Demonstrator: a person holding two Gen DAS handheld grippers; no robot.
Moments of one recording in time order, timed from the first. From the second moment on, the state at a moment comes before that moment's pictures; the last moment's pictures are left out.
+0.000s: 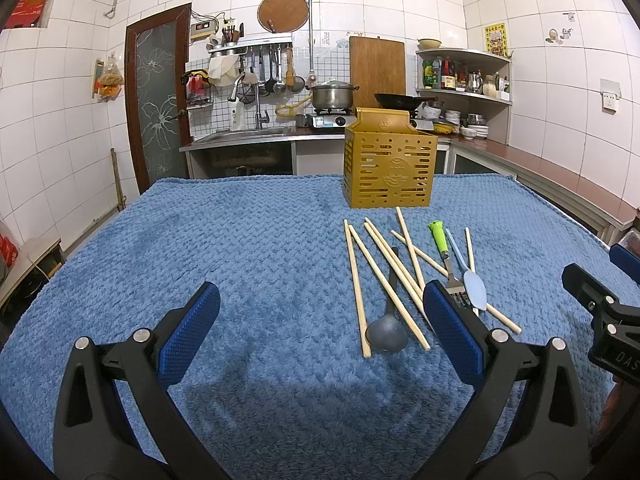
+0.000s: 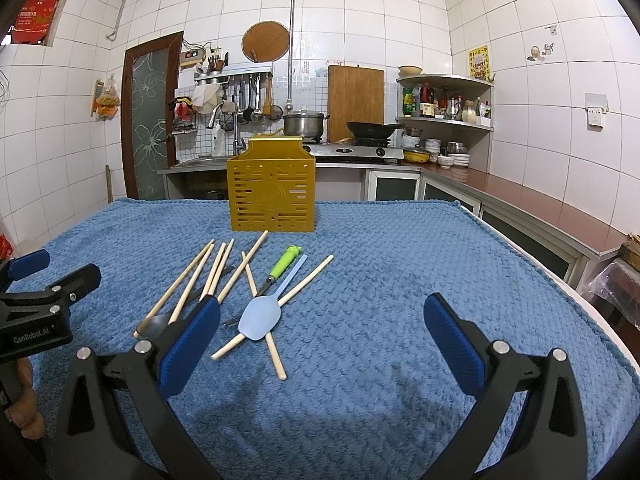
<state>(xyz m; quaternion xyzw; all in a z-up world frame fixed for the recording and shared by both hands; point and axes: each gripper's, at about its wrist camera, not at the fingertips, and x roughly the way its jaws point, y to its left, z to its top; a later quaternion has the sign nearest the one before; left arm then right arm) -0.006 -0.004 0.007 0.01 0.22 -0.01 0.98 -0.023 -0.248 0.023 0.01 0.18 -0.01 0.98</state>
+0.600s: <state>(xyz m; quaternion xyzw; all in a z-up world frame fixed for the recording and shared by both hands) -0.006 -0.004 0.006 0.01 0.22 -0.01 0.97 -0.023 -0.249 0.023 0.01 0.18 -0.01 0.98</state>
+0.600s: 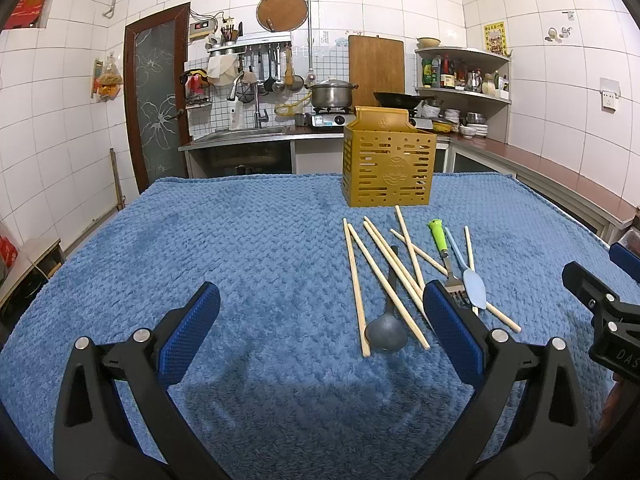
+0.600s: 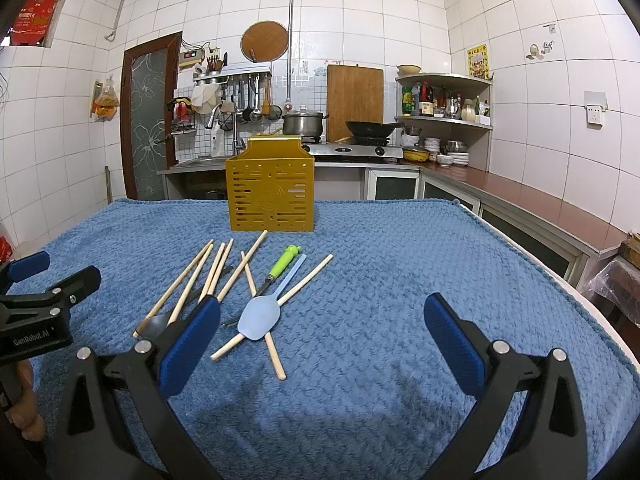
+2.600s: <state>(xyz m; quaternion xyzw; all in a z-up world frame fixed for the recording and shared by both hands) 0.189 -0.007 0.000 0.02 0.36 0.01 0.93 0.197 -0.262 -0.005 -0.01 0.33 -0.03 0.94</state>
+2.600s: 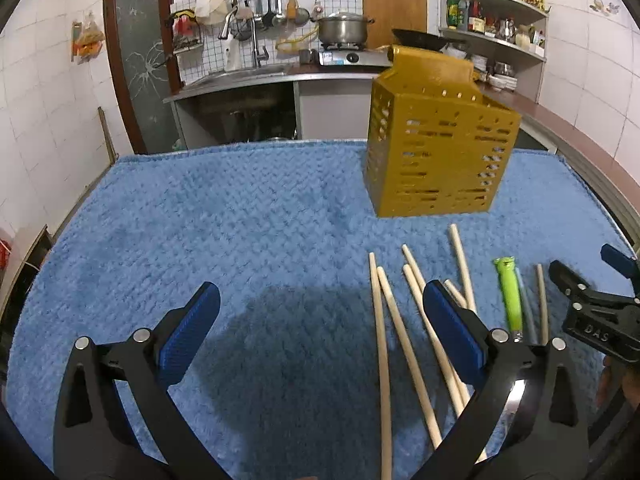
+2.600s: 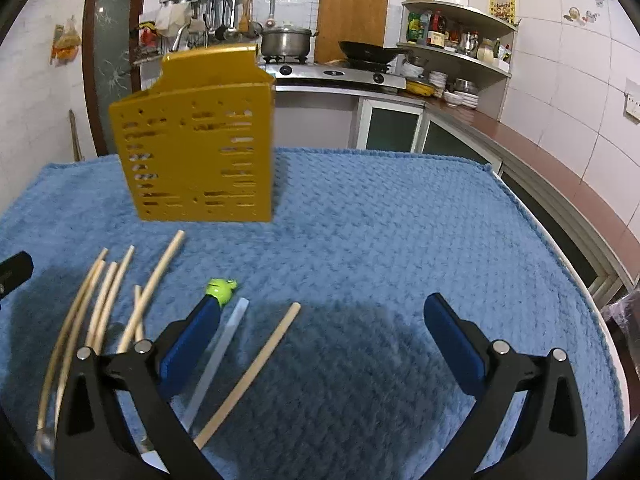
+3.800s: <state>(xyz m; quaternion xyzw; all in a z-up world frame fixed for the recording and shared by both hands) 0.206 -0.018 -0.043 0.00 0.44 -0.06 0.89 0.209 -0.254 -0.033 0.02 0.43 0.00 0.90</state>
